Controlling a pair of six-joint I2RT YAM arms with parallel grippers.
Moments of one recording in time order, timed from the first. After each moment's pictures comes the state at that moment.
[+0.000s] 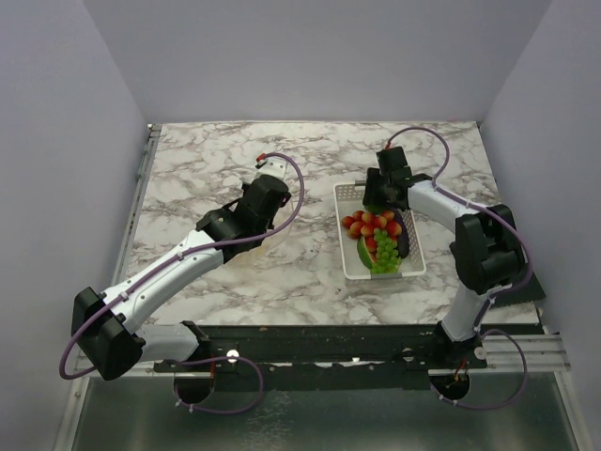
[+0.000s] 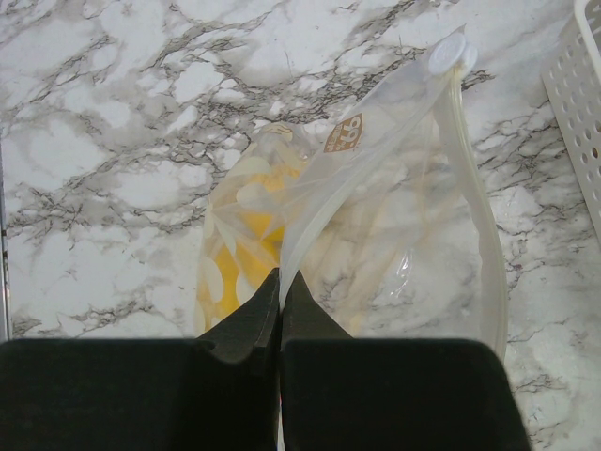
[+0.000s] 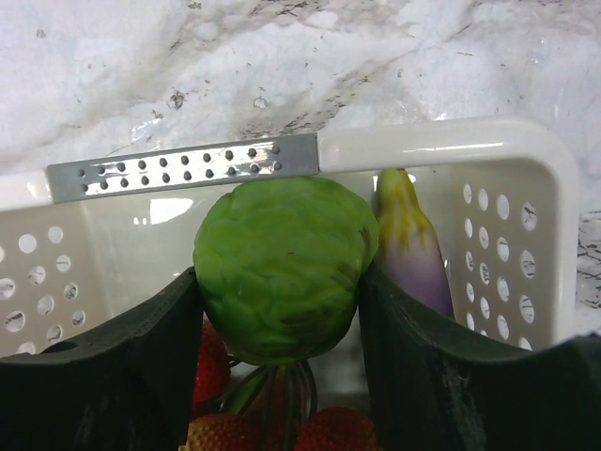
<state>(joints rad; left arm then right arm) -0.76 1.24 1.11 -0.57 -0.58 -0.20 0.33 1.81 1.22 -0.32 0.16 0.35</state>
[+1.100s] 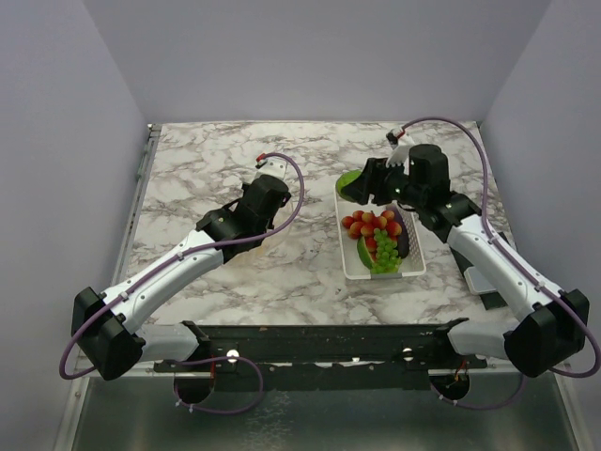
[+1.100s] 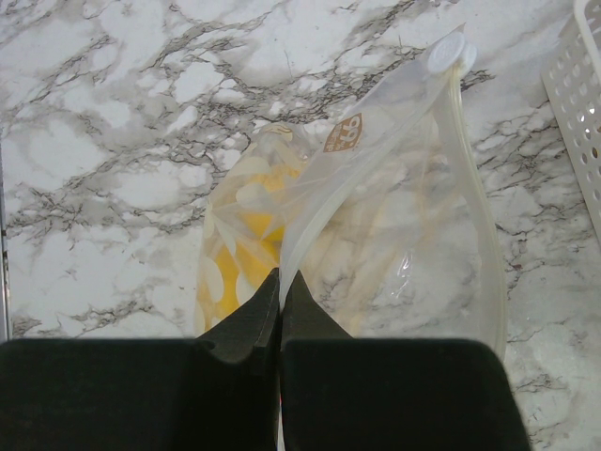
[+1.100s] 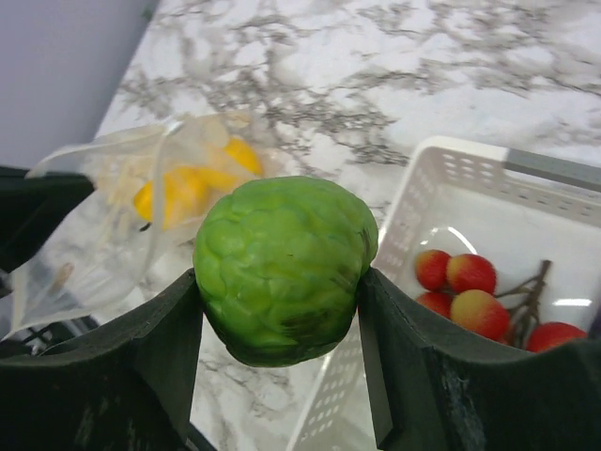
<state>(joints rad) -0.76 1.24 1.11 -0.57 -0.58 -0.20 0.41 1.27 1.09 -0.25 -0.29 0.35</state>
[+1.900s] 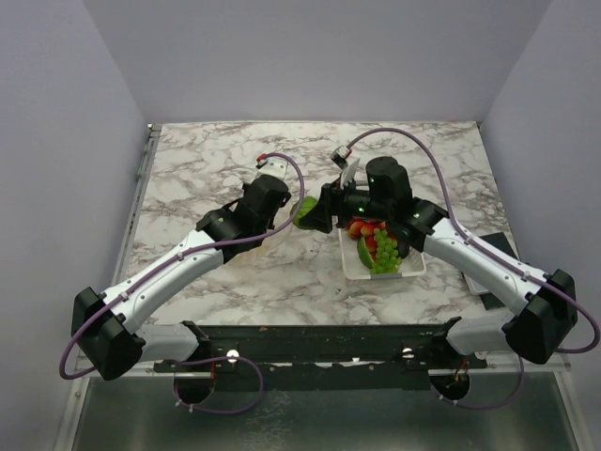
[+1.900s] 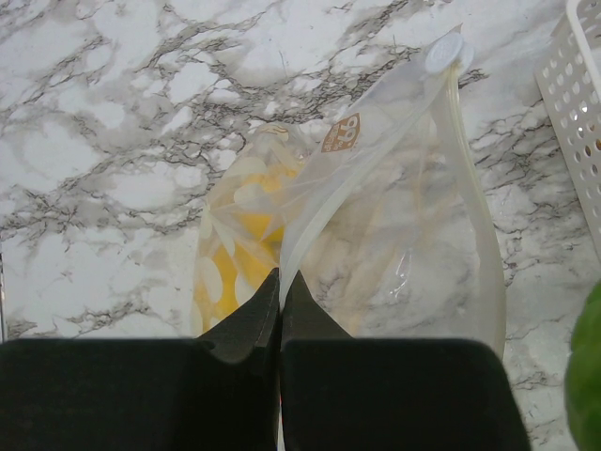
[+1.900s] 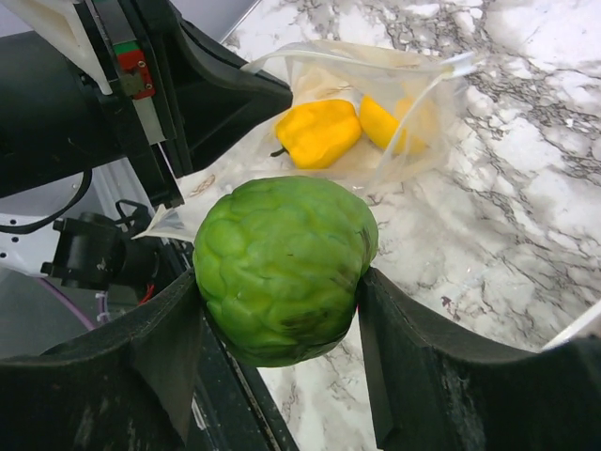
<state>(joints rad) -0.76 1.24 1.11 -0.57 -0.57 -0.20 0.70 1.31 1.12 -0.17 -0.42 0.31</state>
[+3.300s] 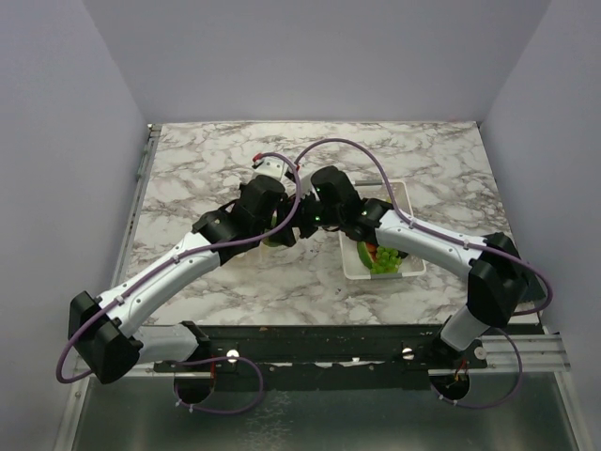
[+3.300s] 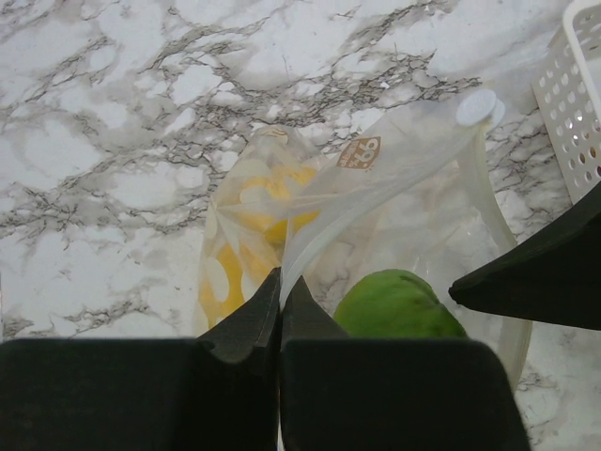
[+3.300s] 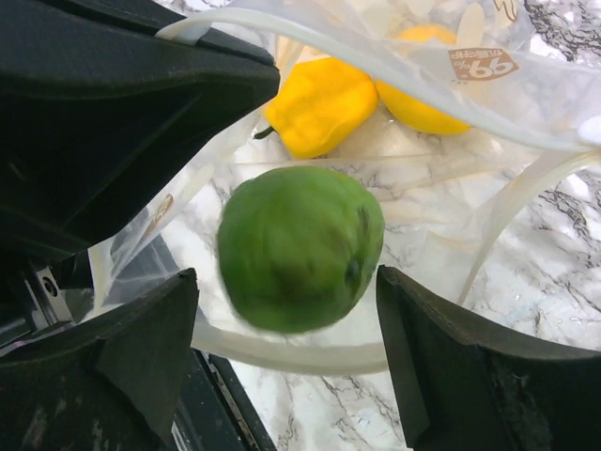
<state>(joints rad) -0.76 1.22 1.10 -0.56 -0.57 -0.20 0.87 1.63 1.26 -0.16 -0.30 0.30</state>
